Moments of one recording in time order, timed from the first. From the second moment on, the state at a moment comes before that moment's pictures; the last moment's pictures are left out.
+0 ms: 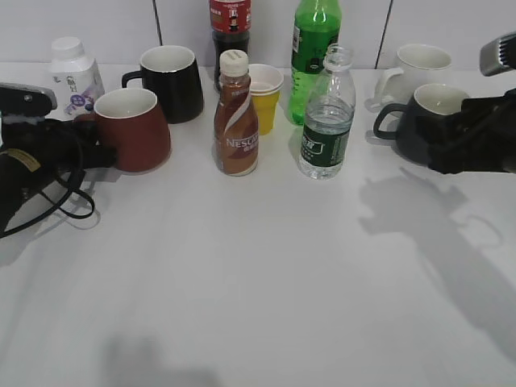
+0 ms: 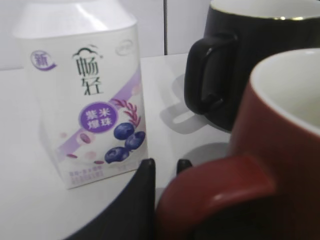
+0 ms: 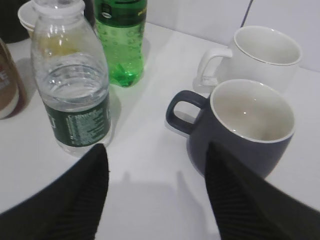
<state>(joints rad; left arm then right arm) -0.16 2.04 -0.72 0.11 -1.02 -0.04 0.33 1.29 -0.50 0.09 -0.34 -0.16</state>
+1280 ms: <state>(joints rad) -0.24 1.38 -0.50 0.31 -0.64 -0.04 0.33 1.93 -0.77 -0.43 -0.78 0.25</state>
